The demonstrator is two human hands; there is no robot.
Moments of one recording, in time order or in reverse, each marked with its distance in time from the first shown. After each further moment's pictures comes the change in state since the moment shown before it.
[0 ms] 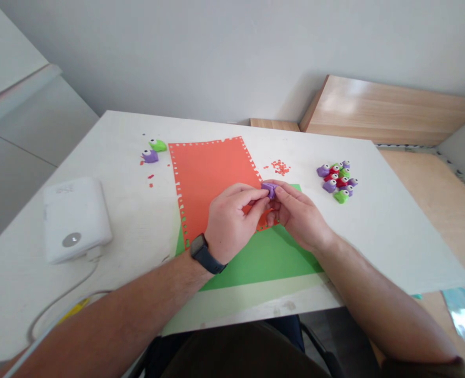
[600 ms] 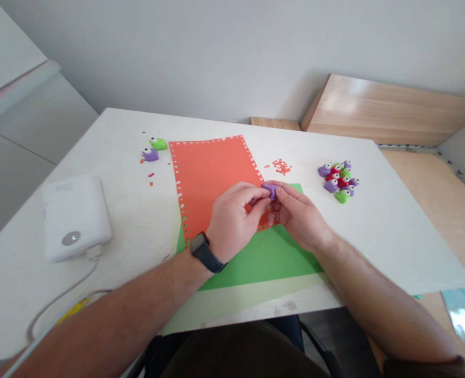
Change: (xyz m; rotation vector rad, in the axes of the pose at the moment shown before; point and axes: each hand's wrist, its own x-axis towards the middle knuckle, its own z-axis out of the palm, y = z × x) left_hand 0.002 -0.003 0.002 -0.043 -0.053 -0.032; right_hand 0.001 0.004 -0.001 -0.025 0.011 0.005
